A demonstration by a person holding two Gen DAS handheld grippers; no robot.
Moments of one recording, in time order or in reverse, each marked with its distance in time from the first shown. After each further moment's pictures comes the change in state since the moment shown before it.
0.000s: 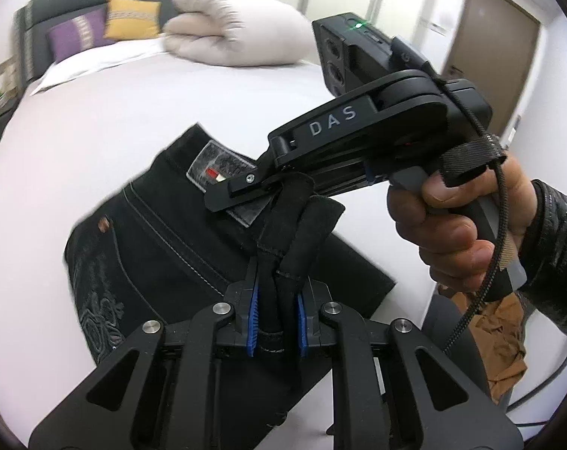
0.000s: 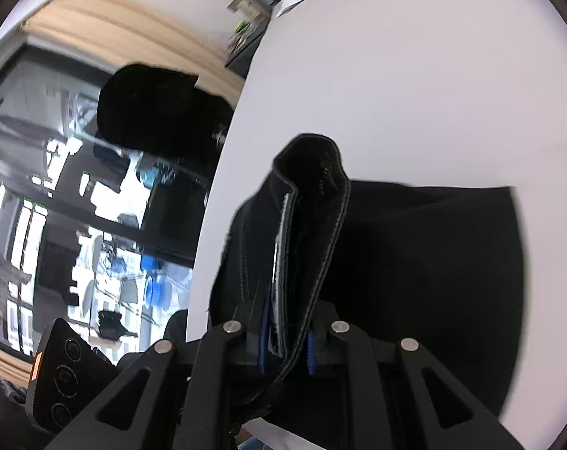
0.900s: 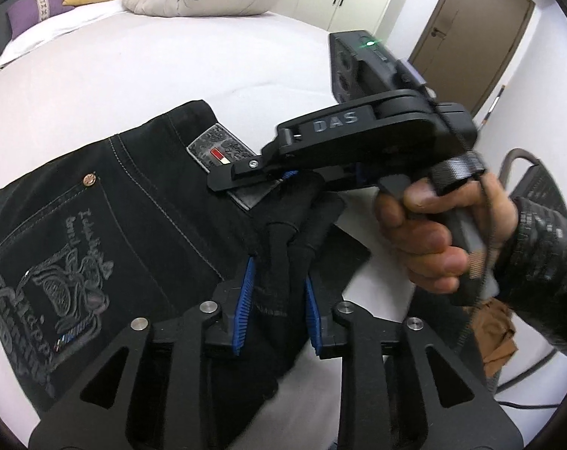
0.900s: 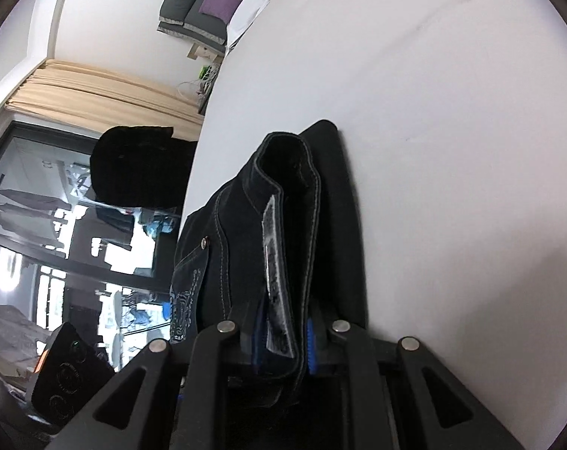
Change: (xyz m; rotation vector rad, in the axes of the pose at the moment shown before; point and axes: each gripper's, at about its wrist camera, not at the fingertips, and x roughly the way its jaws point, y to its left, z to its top) left arm 0.095 -0.028 -0.021 0.000 0.166 -0.110; right arm -0.001 -0.093 -0.052 0.188 -0.120 0.044
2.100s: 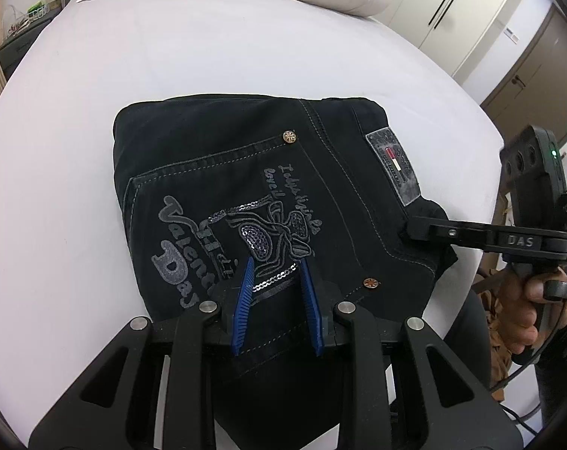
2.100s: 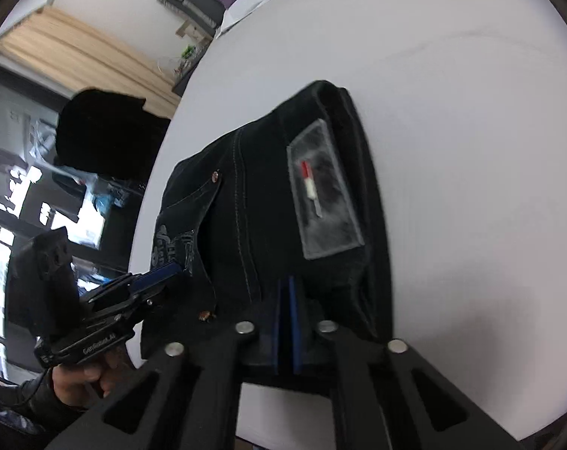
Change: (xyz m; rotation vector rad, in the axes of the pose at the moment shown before) left arm -0.053 0.141 0.006 -0.288 0.041 0.191; right arm -0.022 0.043 -0.060 -0.098 -0.014 -0.181
